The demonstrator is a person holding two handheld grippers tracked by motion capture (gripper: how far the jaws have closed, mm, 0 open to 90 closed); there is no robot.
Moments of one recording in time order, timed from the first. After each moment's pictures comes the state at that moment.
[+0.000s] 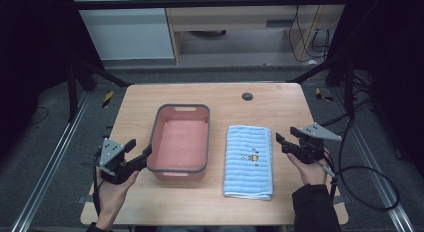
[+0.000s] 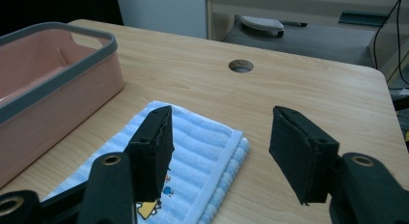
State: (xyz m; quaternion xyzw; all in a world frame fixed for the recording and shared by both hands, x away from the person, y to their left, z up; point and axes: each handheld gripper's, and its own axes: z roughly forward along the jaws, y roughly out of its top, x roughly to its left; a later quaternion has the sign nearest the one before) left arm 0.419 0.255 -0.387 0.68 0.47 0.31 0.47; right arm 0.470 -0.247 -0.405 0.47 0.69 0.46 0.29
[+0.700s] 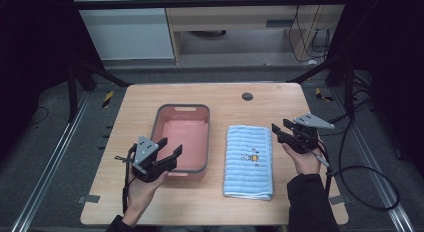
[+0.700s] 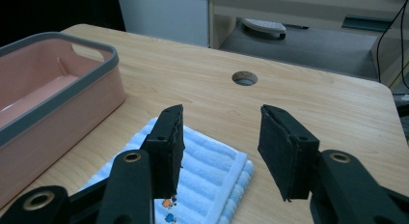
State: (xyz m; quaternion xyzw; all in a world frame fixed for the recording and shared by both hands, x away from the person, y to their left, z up) left arm 0.424 0.185 -0.385 0.71 0.42 0.27 0.50; right arm 0.491 -0.234 -0.389 0.47 0.70 0.46 0.29
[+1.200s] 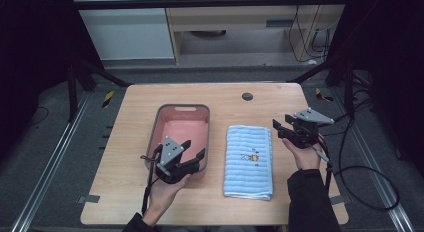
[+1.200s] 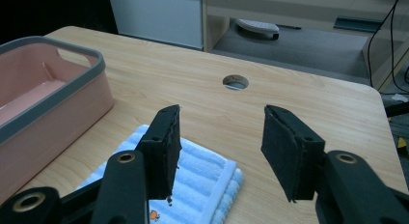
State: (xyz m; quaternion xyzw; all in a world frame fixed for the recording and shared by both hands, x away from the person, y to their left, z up) left arm 0.424 0.133 -0.390 0.73 0.38 0.24 0.51; right arm 0.504 -0.237 -0.386 0.47 0.69 0.45 0.30
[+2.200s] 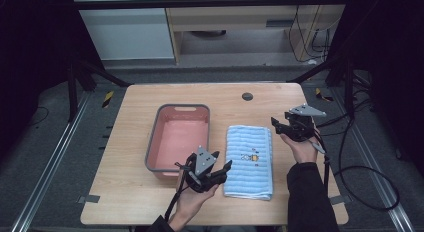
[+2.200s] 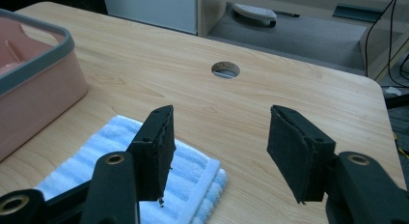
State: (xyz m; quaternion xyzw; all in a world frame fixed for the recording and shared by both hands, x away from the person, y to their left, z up) left arm 0.414 0.065 -0.418 0.77 0.35 0.21 0.49; right arm 0.535 -0.240 -0.404 0.47 0.71 0.43 0.30
